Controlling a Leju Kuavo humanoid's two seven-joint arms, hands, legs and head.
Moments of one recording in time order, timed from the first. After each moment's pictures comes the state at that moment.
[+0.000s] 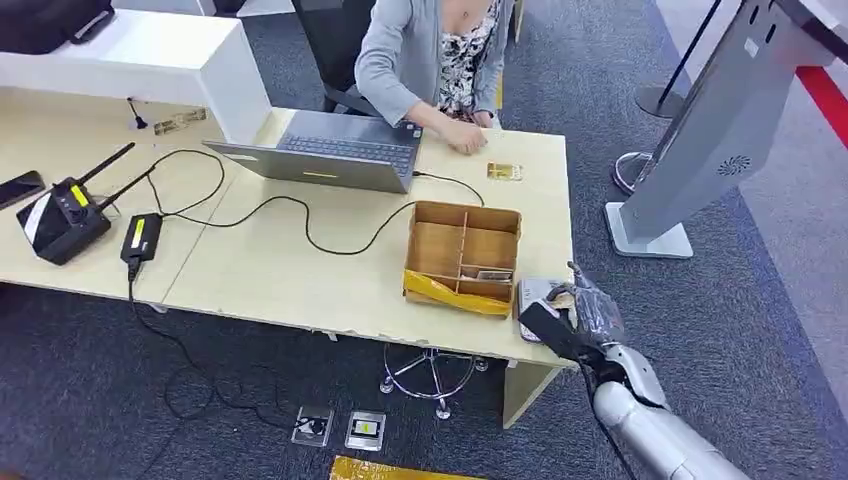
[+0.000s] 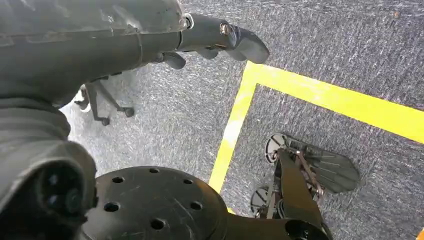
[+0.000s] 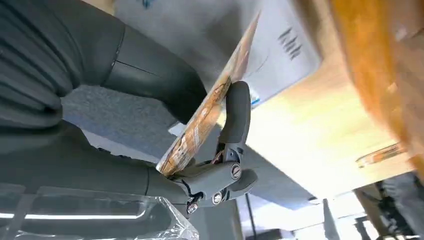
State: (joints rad) left arm -0.12 0.05 -1.14 -0.18 1.18 0.42 0.04; right arm -0.52 -0.30 0.87 -0.75 0.27 -0.42 -0.09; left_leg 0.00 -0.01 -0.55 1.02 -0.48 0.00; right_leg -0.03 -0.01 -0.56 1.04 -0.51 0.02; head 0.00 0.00
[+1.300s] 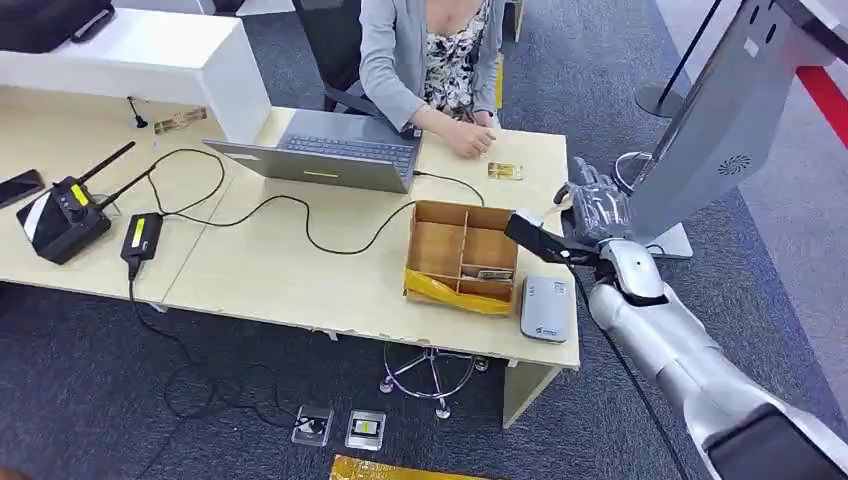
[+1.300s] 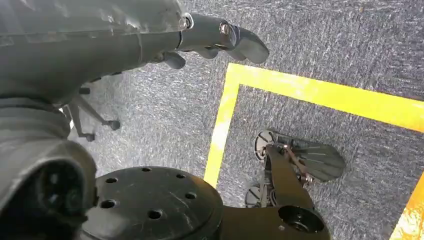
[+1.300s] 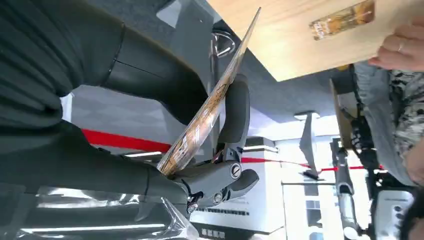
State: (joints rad) left arm -0.12 0.05 -1.17 -0.18 1.14 0.35 -0.02; right arm -0.89 -0.20 0.90 -0.60 0.65 -0.32 0.06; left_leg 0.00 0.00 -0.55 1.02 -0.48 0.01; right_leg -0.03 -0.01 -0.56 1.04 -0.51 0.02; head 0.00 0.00
